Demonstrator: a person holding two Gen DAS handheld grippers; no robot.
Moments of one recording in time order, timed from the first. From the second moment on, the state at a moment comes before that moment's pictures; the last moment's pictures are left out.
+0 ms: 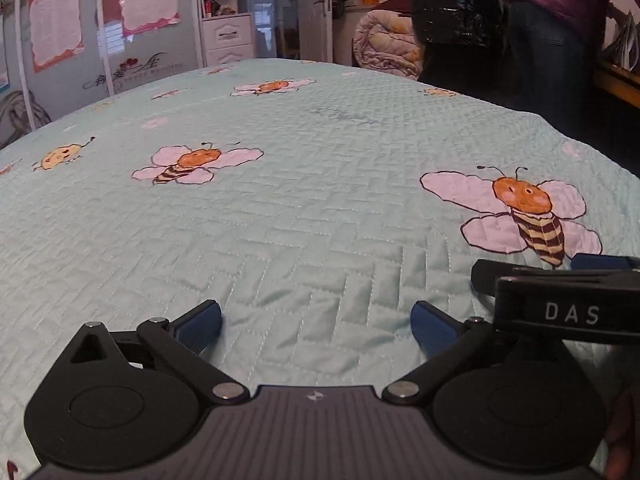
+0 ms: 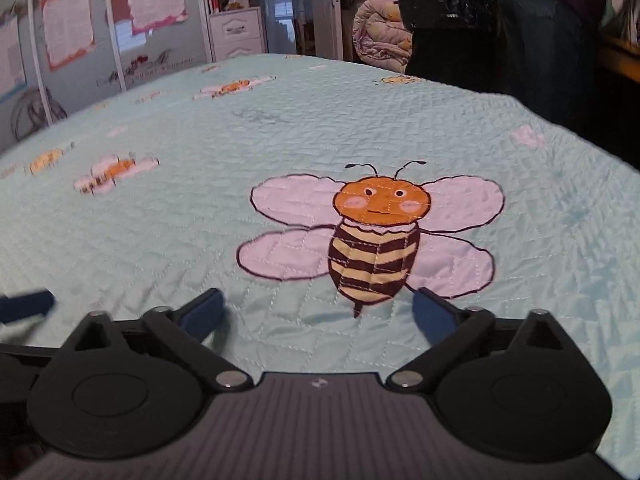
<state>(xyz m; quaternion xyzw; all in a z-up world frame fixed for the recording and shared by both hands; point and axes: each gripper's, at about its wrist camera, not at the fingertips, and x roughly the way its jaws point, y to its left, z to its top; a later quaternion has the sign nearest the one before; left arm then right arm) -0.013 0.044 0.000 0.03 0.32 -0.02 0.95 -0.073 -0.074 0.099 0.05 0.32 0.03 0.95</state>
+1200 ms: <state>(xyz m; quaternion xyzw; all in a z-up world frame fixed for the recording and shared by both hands) -0.006 0.025 -0.002 0.05 0.31 -0.01 0.95 -0.074 -0.079 0.095 0.06 0.30 0.02 0.95</state>
